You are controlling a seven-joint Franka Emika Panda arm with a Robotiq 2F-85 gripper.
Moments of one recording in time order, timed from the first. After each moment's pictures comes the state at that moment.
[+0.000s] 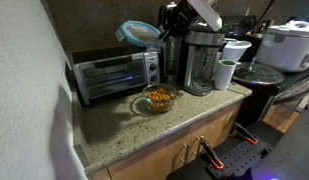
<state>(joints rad) 0.03 -0.63 0.15 -2.65 0.84 2.55 -0.04</state>
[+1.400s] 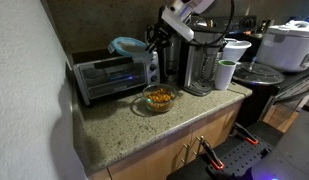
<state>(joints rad) 0.14 -0.23 0.06 -2.42 0.84 2.60 -0.05</state>
